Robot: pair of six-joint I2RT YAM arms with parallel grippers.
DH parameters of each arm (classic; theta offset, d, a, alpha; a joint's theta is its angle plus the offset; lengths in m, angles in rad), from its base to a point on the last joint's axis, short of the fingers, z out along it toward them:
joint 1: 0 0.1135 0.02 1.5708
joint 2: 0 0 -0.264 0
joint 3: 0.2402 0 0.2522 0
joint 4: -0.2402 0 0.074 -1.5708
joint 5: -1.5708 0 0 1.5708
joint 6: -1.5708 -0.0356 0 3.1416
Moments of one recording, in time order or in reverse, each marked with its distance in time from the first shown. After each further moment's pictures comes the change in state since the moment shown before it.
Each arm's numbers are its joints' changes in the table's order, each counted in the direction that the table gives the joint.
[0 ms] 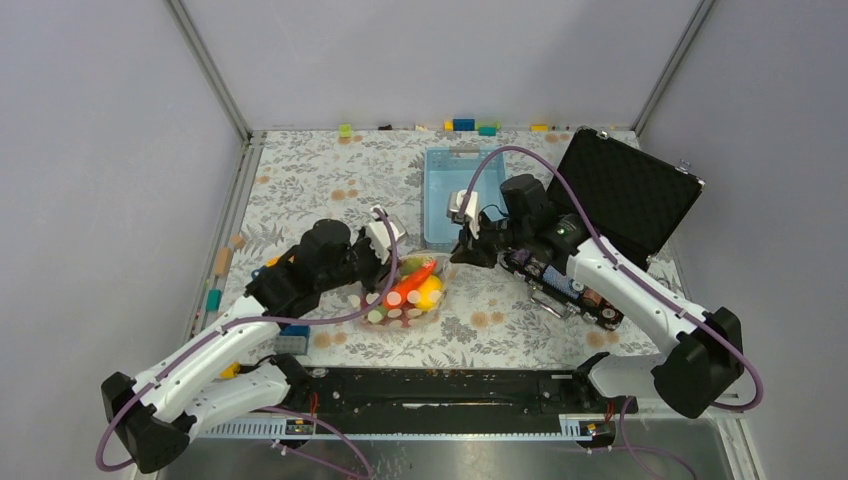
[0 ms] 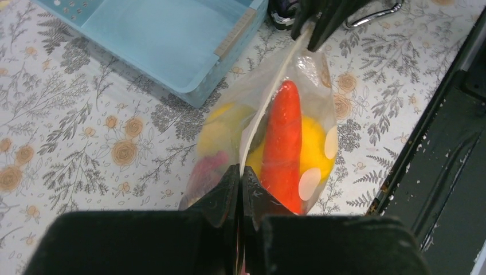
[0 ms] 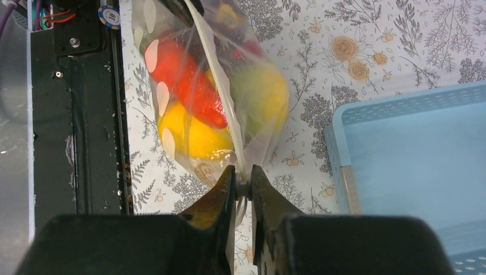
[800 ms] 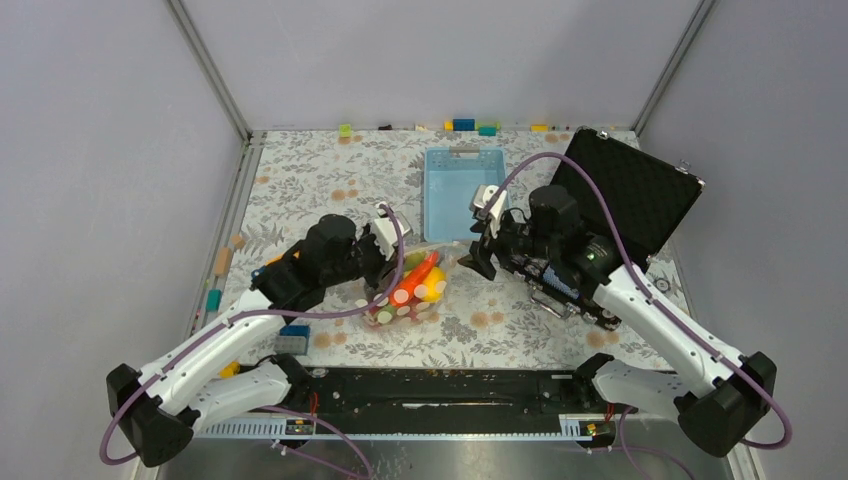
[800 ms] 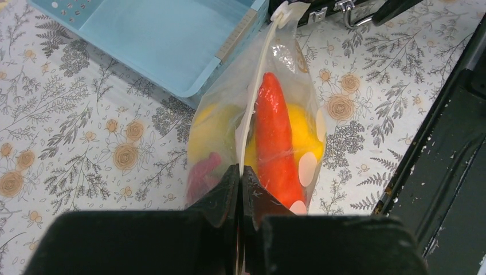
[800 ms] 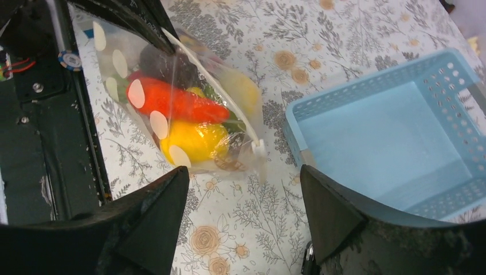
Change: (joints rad) left arm 0.000 -0.055 0.023 0.016 0.016 0.001; right arm 0.000 0.227 -0.114 0.115 -0.195 -0.161
